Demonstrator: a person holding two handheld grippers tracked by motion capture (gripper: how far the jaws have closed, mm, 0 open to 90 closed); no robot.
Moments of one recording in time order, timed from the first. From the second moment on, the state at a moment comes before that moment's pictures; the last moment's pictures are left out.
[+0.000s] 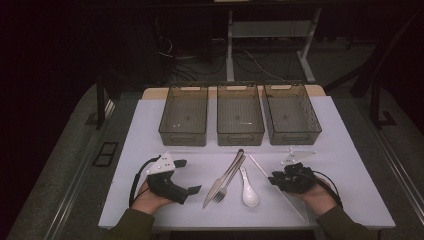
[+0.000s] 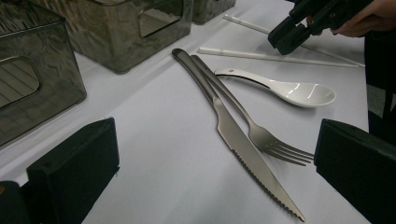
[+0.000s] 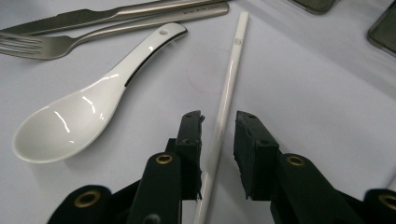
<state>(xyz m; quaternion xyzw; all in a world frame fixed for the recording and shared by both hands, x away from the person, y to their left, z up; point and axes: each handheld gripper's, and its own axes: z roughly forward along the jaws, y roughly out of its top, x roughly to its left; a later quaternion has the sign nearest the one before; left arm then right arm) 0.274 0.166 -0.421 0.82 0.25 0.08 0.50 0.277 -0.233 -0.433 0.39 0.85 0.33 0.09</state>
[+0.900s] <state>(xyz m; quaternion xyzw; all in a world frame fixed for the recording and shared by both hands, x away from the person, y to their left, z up) 0.275 0.165 -0.422 0.82 0.25 0.08 0.50 0.278 -0.220 -0.443 0.41 0.85 0.31 0.11</state>
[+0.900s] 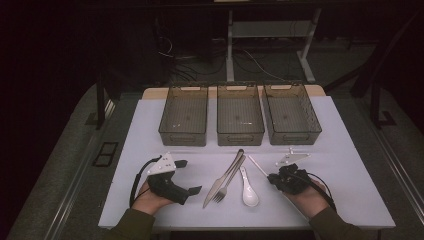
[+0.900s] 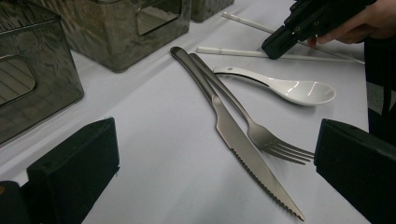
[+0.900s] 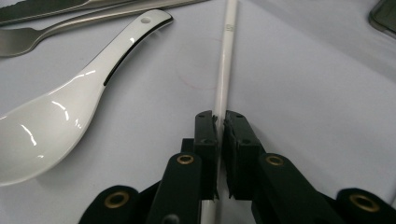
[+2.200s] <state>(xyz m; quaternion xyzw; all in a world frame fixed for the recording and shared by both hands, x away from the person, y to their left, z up) 0.274 0.165 -0.422 0.83 0.24 0.08 0.50 0.292 -0.252 -0.403 0.40 0.83 0.38 0.10</state>
